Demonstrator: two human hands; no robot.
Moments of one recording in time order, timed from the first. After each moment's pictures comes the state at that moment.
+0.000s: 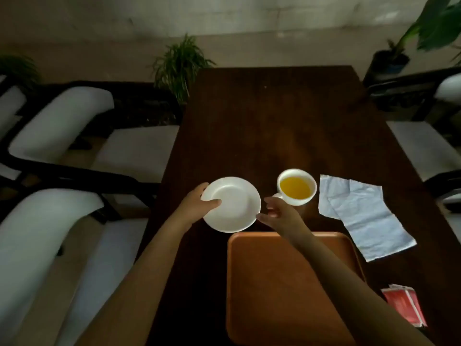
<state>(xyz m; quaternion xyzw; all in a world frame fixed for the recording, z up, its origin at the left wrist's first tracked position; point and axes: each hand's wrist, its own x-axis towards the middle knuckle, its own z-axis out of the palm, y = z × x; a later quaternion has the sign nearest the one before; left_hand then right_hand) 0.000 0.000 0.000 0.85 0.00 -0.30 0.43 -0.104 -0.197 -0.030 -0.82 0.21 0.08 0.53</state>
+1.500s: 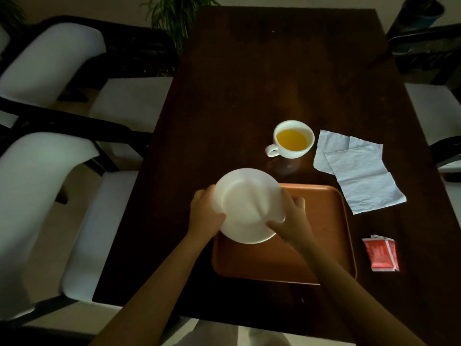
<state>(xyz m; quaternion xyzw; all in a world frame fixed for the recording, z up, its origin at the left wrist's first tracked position) -0.136 -0.008 -0.056 0.92 -0.02 -0.16 0.36 -0.209 -0.190 -0.063 -0.85 0.22 0.06 0.47</state>
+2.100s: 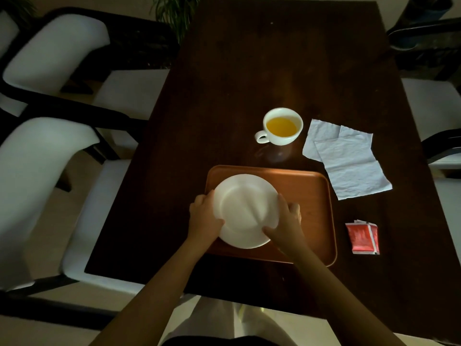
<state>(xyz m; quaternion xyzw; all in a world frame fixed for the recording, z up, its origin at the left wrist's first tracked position) -0.192 -0.026 -0.073 0.95 0.00 -0.19 0.26 -0.262 -0.200 -0.079 -0.86 0.24 0.10 0.45</state>
